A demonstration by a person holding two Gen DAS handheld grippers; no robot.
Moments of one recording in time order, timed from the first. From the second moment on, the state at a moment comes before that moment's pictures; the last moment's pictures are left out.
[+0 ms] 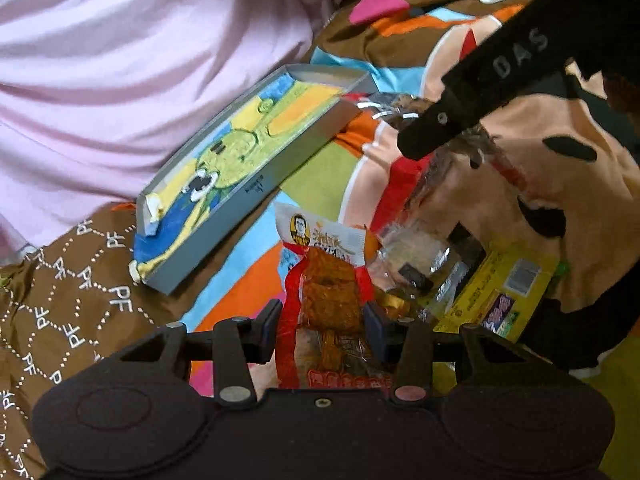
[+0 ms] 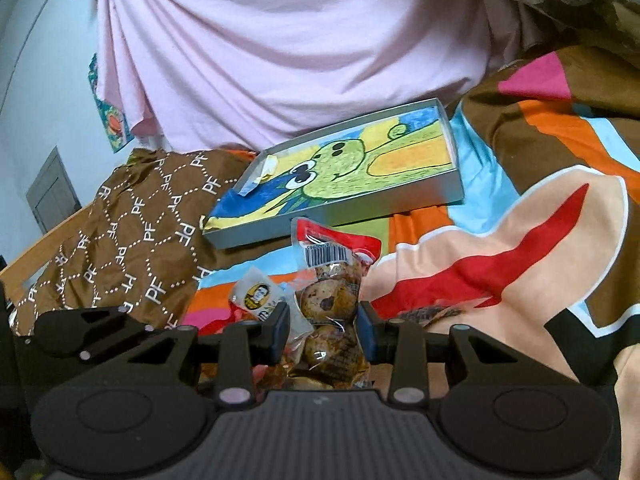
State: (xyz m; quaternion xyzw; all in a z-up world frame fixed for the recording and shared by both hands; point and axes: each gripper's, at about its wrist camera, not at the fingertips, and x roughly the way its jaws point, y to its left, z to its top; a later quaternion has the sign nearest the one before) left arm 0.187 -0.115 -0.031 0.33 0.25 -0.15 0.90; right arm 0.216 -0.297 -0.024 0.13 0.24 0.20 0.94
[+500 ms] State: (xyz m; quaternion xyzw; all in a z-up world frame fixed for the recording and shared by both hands) left arm 0.192 -0.122 -0.022 0.34 0.22 -0.13 0.90; right arm 0.222 -0.303 -0.024 0.14 0.22 0.18 0.95
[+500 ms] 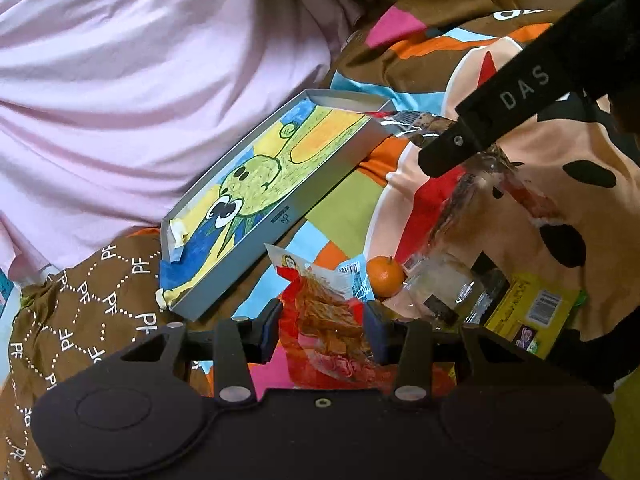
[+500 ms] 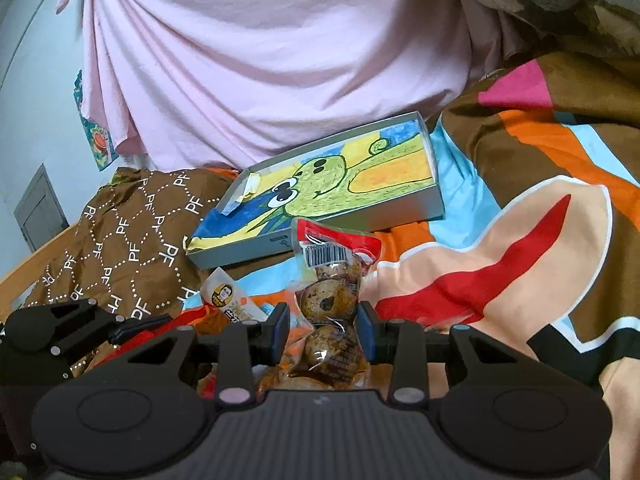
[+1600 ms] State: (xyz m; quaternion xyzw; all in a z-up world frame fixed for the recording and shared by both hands) left arm 0.273 -0.150 0.019 0.39 0.03 -0.08 0.92; right arm 0.323 -0.324 0.013 0.22 0.07 0.18 0.96
